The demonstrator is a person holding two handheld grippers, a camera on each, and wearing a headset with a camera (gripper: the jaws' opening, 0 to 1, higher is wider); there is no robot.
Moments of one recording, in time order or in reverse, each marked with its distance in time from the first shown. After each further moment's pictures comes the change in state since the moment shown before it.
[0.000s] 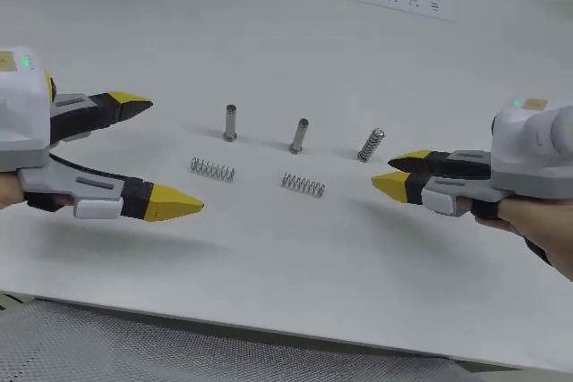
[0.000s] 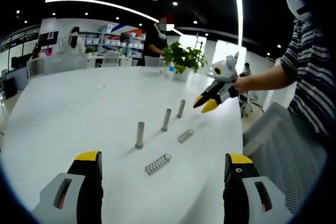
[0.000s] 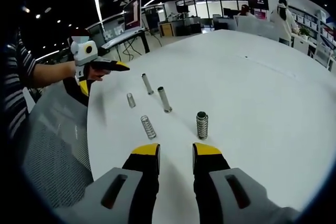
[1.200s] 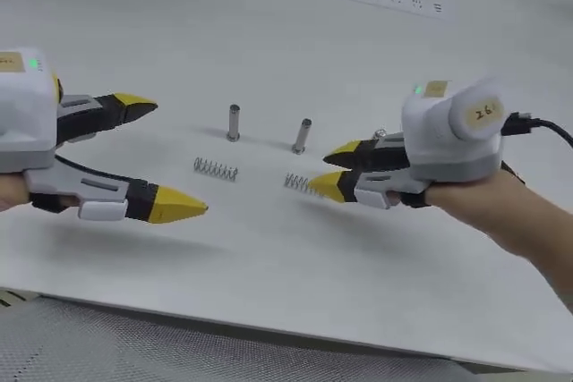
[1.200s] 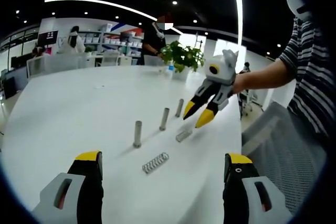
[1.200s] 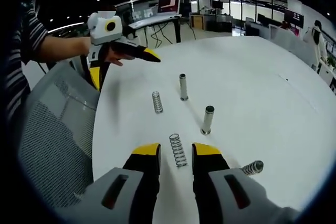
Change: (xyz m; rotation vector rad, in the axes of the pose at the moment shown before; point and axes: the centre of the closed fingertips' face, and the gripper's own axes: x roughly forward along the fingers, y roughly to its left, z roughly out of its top) left arm 0.001 -0.002 -0.001 0.000 0.008 -0.003; right arm 0.055 0.054 0.020 -0.233 0.088 0.141
